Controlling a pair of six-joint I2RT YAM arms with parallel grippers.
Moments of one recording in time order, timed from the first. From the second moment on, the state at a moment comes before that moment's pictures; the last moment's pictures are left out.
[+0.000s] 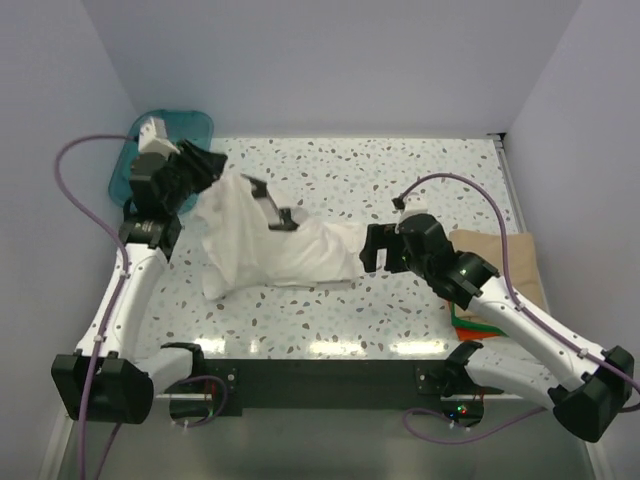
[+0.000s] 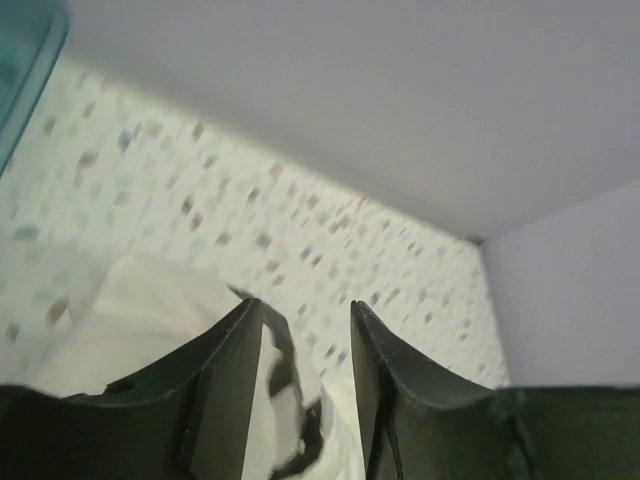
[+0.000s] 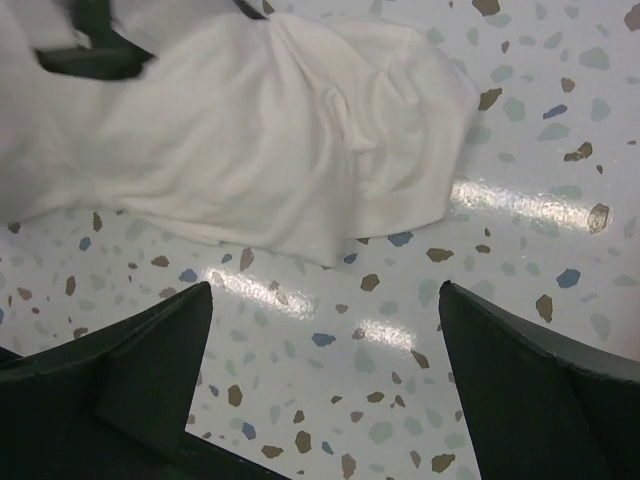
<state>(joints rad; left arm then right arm) -0.05 1.12 1.11 -0.06 0.15 -0.67 0.71 0.99 0.88 -0.53 0.20 0.48</state>
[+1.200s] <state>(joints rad) -0.12 0.94 0.44 -0.47 -0.17 -0.89 0.46 1.55 0.80 -0.21 0.12 0.64</state>
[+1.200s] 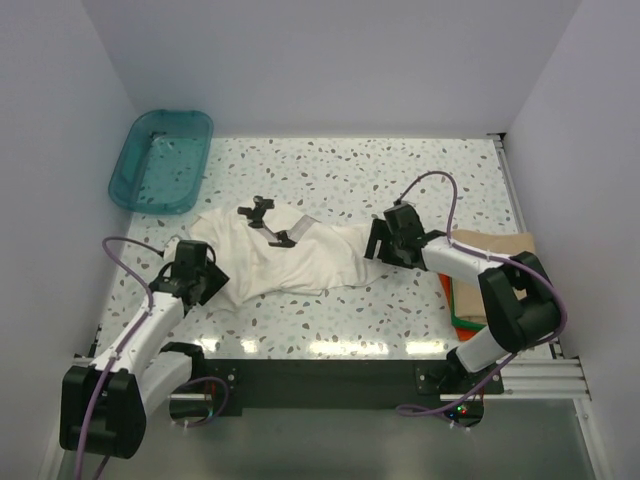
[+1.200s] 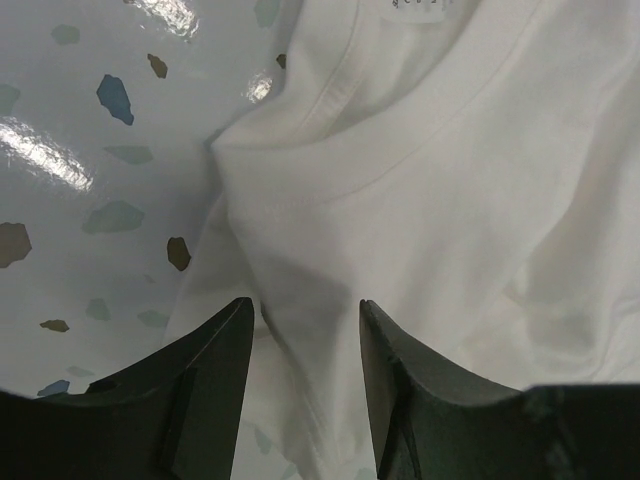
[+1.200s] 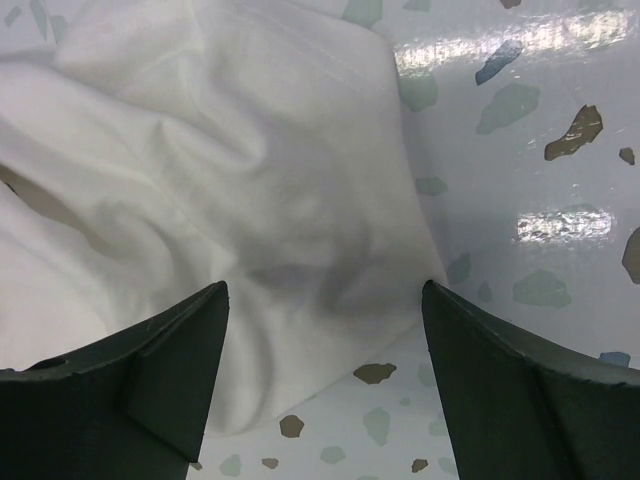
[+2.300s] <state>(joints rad) -0.12 1.07 0.58 -0.36 -0.18 -0.86 0.42 1.59 0.80 -0.18 0.15 0.67</state>
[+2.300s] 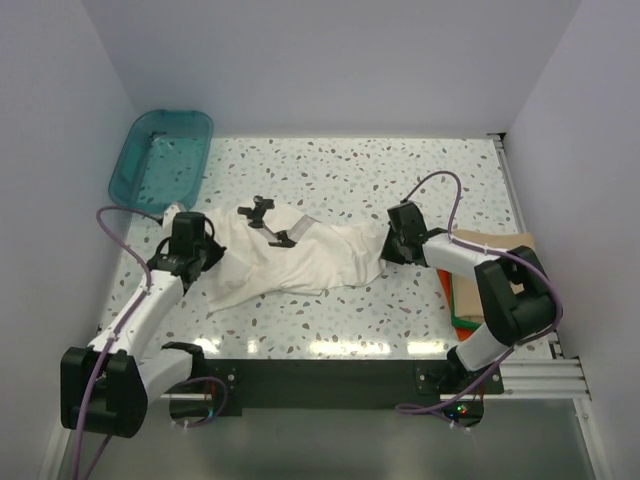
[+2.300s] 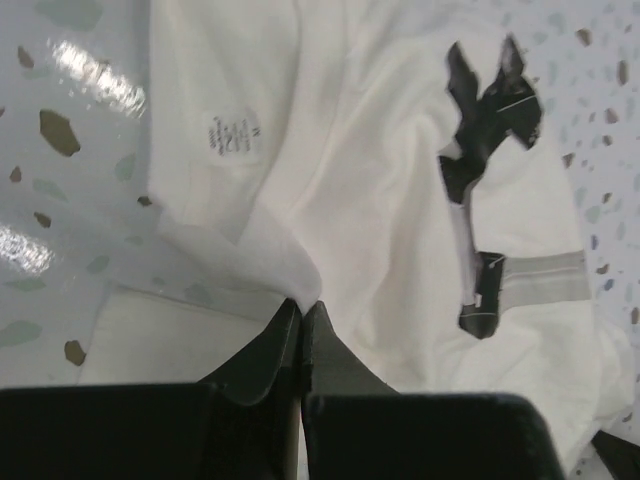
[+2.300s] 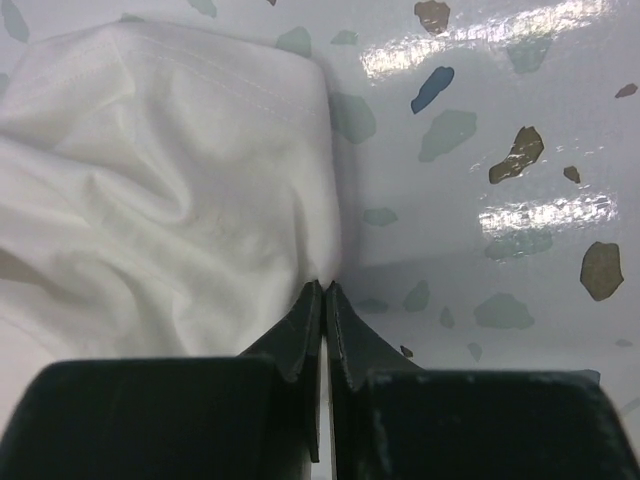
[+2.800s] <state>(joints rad) -0.12 0.92 1.07 -0.49 -0.22 -0.70 0.25 1.20 1.04 -0.43 0.11 0.63</state>
